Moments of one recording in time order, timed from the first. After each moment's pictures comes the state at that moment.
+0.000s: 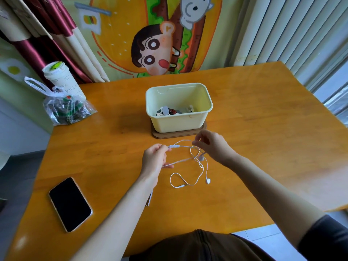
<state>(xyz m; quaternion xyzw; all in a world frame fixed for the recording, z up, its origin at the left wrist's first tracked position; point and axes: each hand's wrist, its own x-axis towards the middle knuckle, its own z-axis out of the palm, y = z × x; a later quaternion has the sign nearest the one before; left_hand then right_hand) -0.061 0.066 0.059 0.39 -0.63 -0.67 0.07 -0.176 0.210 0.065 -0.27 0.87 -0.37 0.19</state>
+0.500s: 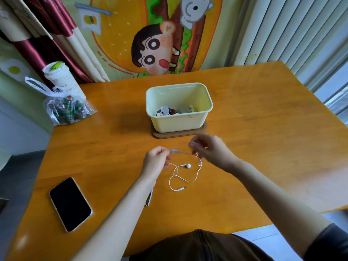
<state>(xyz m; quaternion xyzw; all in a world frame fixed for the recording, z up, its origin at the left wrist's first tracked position) -0.059 0.063 0.050 0.38 -0.68 -0.62 0.02 -0.161 0.215 0.068 -0.33 0.81 -0.44 0.20</state>
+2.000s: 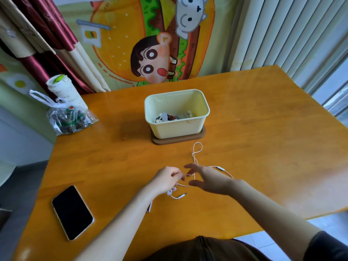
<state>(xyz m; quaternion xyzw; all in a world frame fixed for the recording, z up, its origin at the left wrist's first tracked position) -0.056 0.072 0.022 0.19 -0.85 -0.46 -0.19 -0.138 0.233 0.025 -0.39 0.83 -0.21 0.34</state>
